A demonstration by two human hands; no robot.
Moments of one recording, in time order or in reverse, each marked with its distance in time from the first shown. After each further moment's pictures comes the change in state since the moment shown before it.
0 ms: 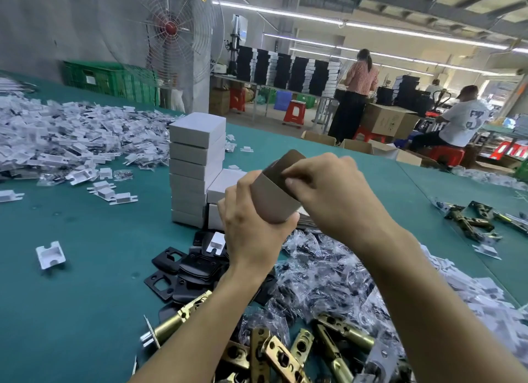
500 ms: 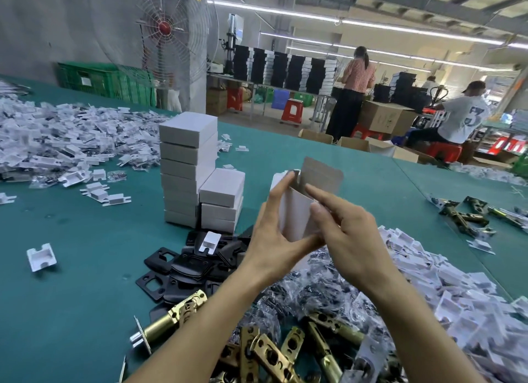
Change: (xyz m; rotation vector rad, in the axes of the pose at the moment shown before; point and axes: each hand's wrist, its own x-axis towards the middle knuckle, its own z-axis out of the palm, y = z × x) left_hand -0.019 0.023 0.002 -0.424 -0.582 -0.146; right_hand -0.044 0.057 0.030 0.434 0.128 0.067
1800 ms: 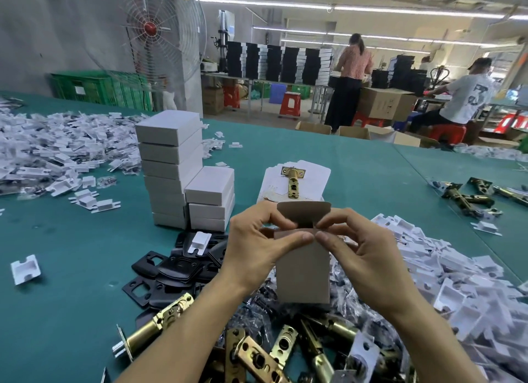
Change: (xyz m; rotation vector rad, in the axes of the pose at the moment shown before) left_hand -0.002 -0.016 0.001 -0.028 0.086 0.173; right_hand -0.028 0.058 -0.013 0.241 -0.003 -0.097
